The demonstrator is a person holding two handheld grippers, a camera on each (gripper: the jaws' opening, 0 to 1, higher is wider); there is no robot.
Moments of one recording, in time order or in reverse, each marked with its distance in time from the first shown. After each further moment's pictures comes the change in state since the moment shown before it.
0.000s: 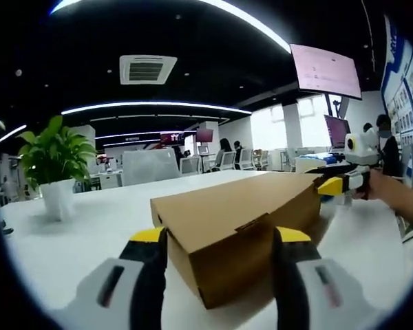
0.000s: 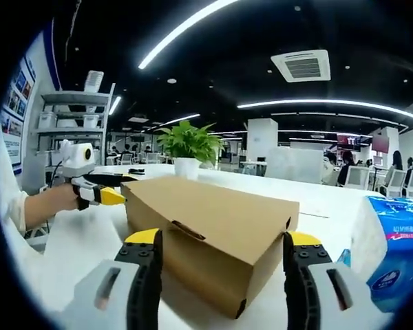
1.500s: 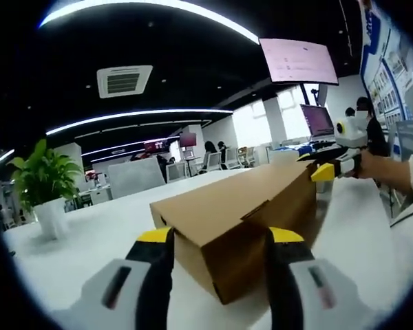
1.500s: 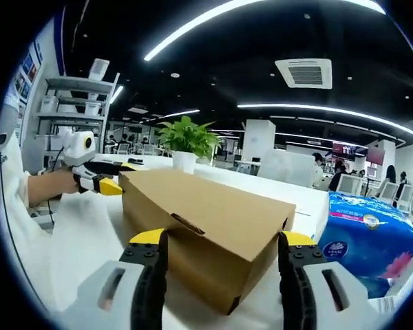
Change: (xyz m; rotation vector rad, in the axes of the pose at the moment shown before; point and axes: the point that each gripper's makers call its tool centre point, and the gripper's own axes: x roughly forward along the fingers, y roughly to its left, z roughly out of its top) left arm -0.015 -0.052 0.000 0.110 -0.014 -0.099; right arm -0.061 -0.004 -0.008 -0.065 0.007 -0.010
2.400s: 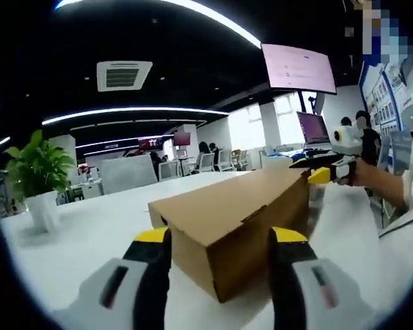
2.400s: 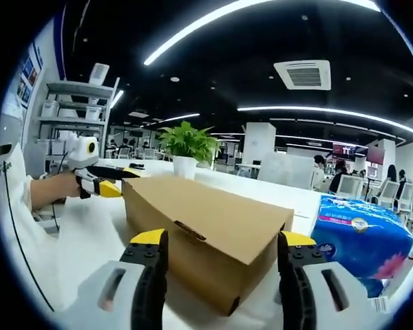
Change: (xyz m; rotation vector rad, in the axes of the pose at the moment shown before) left arm -0.005 0.000 0.008 -0.072 -0.009 -0.040; right arm -0.012 -0.004 0.012 0.024 -0.028 0.004
